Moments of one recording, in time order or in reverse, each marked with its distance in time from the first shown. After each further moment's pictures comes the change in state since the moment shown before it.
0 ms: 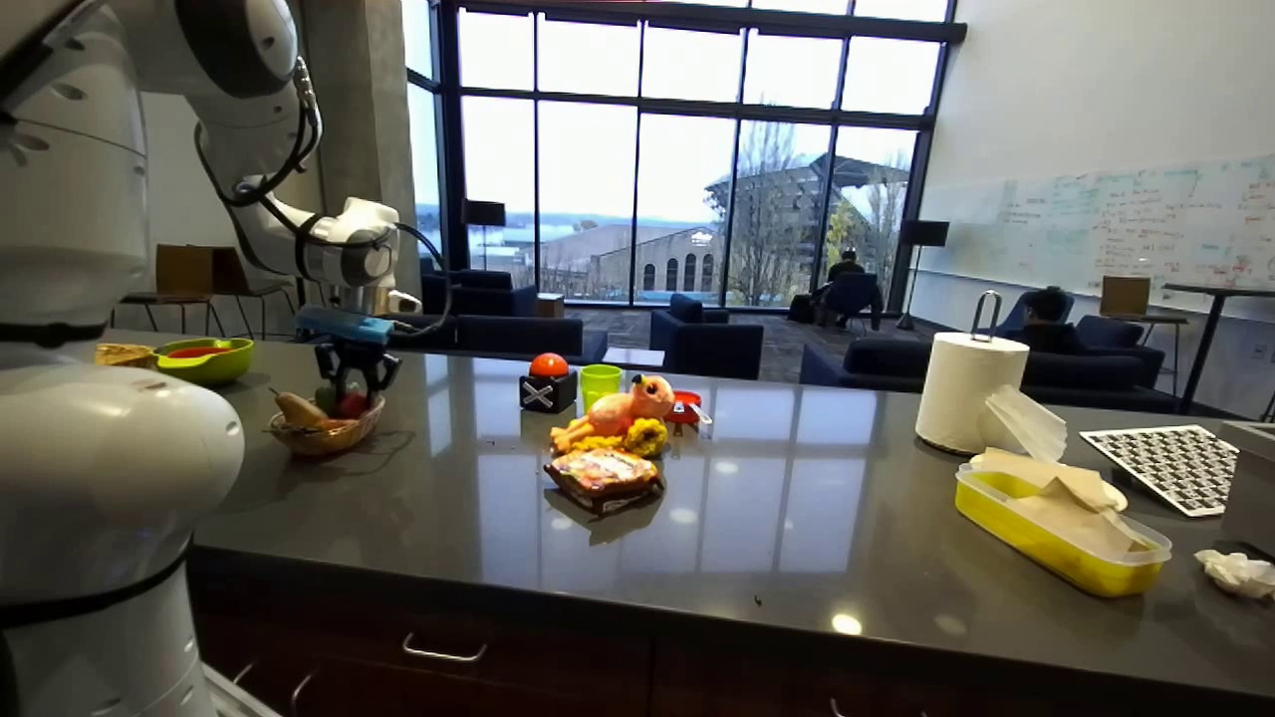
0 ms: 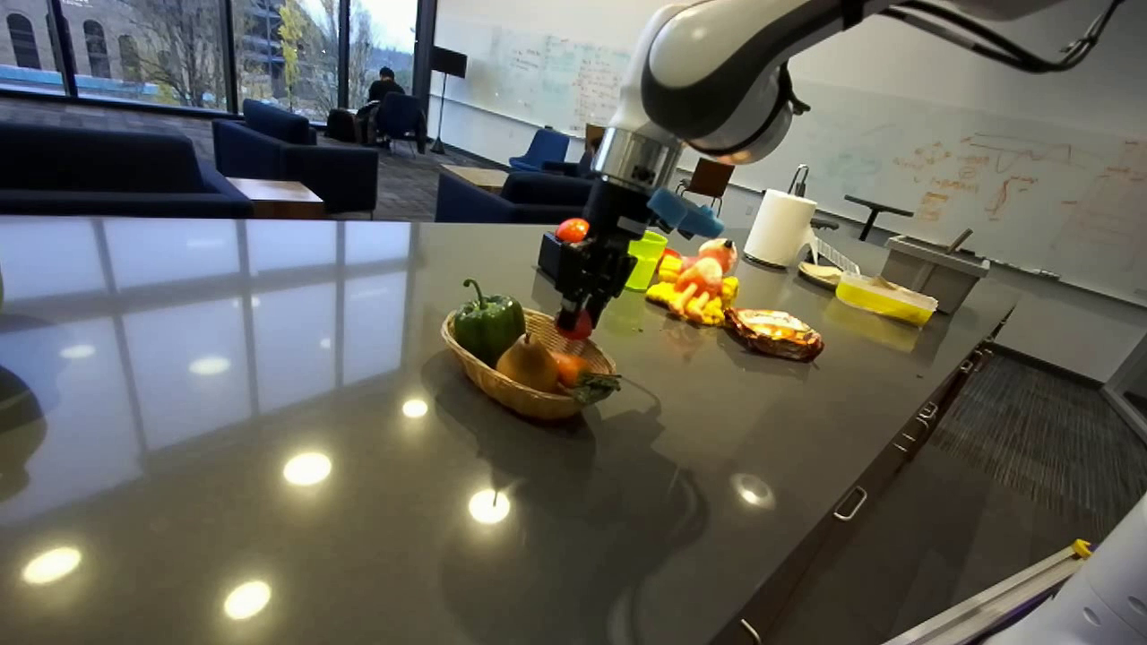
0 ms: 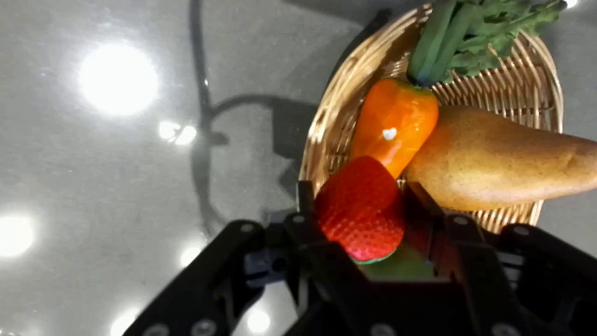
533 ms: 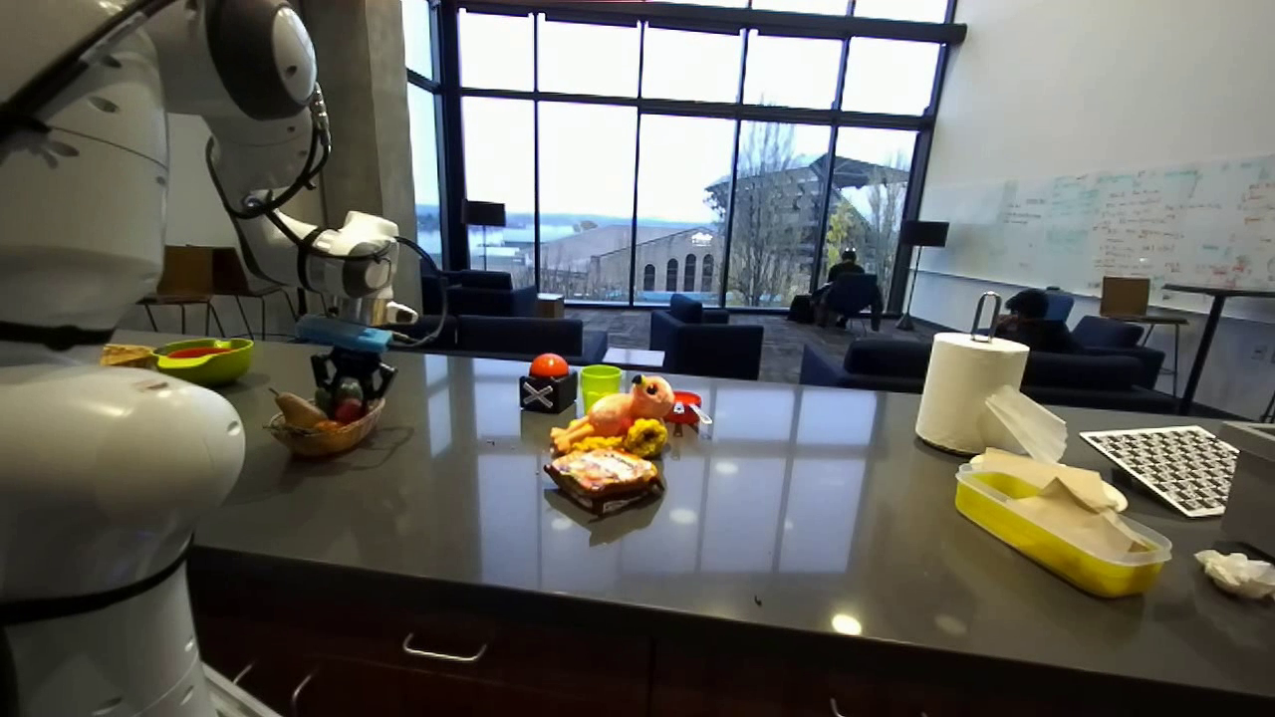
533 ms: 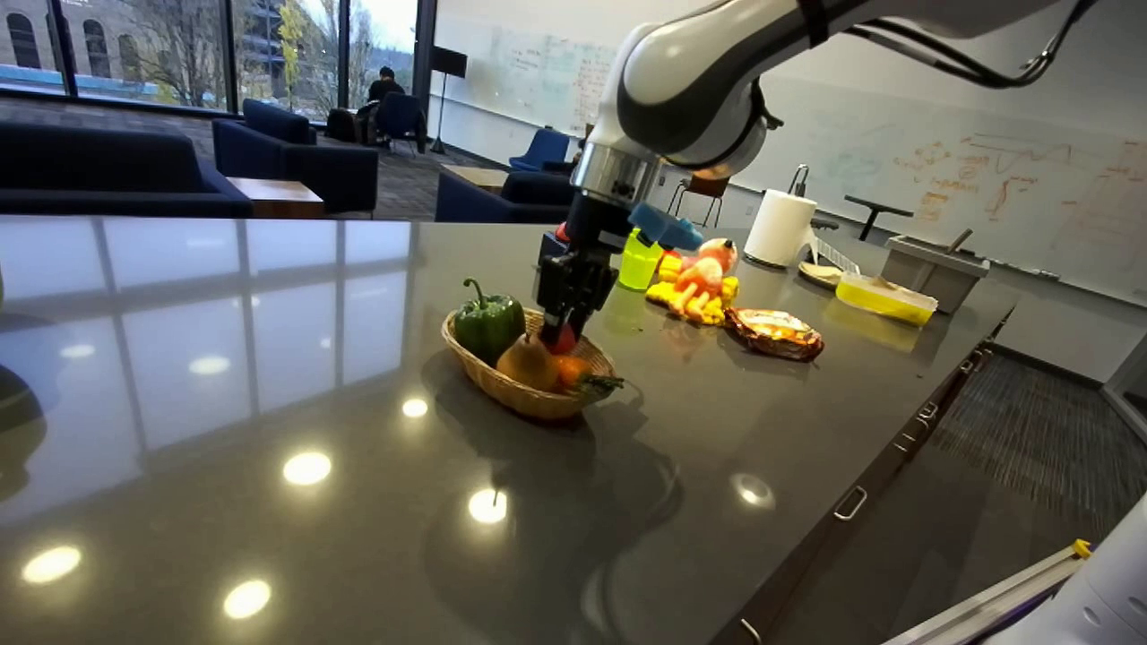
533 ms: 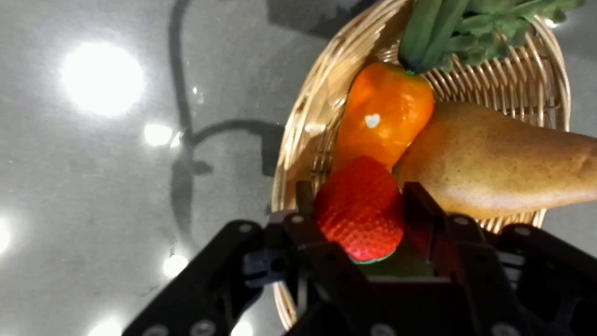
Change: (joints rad) arm 0.008 0.074 0.014 0.047 0.000 0.003 -0.025
